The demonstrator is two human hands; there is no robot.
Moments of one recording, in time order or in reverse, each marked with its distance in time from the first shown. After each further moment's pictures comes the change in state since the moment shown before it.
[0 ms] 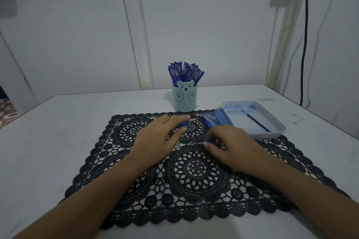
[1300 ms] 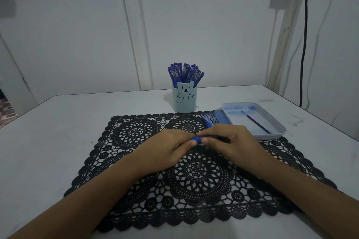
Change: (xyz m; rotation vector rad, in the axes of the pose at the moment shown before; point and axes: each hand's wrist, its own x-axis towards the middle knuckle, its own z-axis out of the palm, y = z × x) left_hand 0.004 0.019 -0.014 -0.224 -0.321 0.220; right_hand 0.002 -0.001 0.001 0.518 0.179 -0.095
